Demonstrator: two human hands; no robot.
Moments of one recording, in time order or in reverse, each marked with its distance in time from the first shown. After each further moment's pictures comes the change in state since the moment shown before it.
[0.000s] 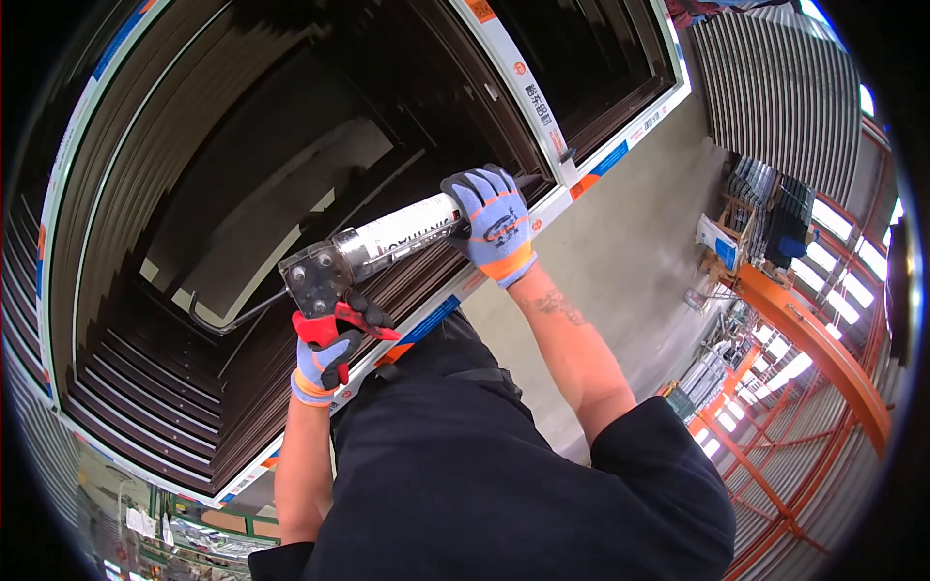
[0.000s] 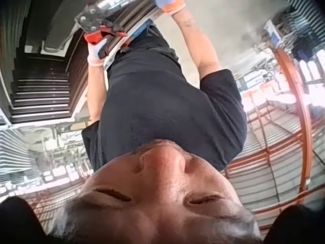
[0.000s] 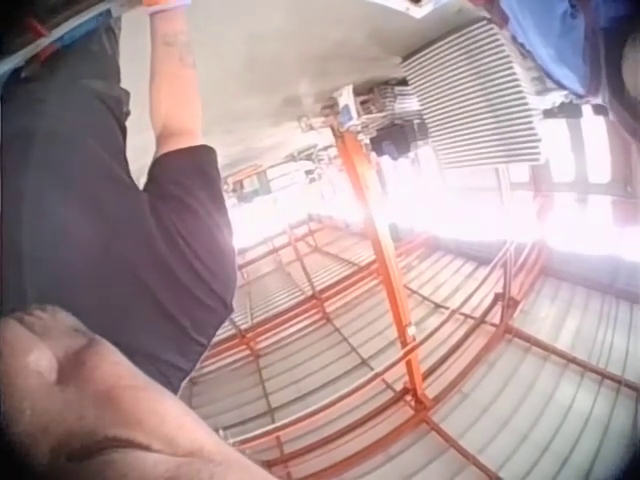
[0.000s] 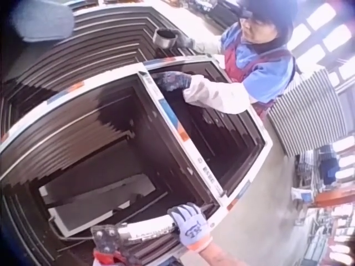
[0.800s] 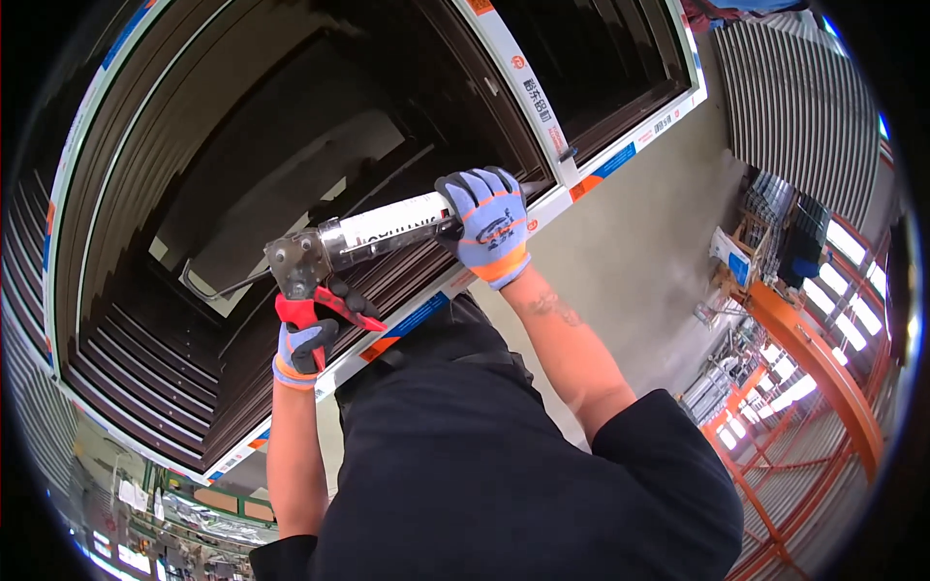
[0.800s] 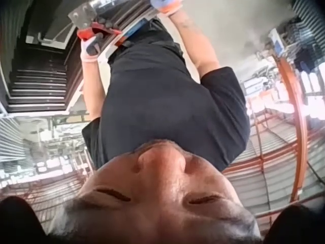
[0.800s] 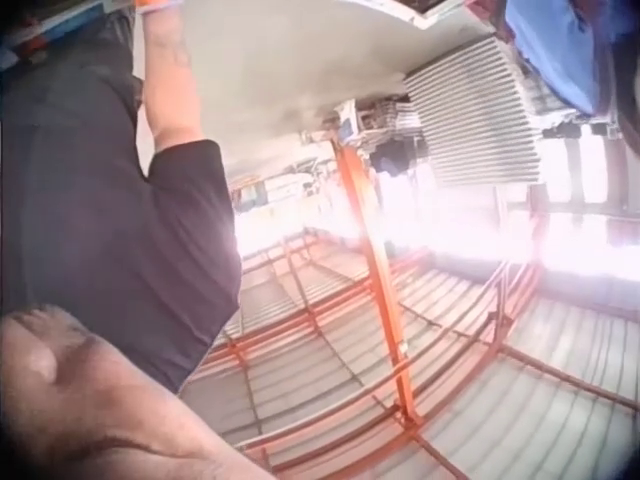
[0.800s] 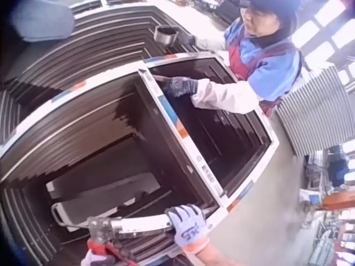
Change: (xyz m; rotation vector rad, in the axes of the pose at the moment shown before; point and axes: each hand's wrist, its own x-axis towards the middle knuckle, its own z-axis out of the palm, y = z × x) left_hand 0.003 -0.002 0.000 -0.012 0.053 -0.006; right_hand -0.005 0.001 -0.006 0.035 0.038 -0.018
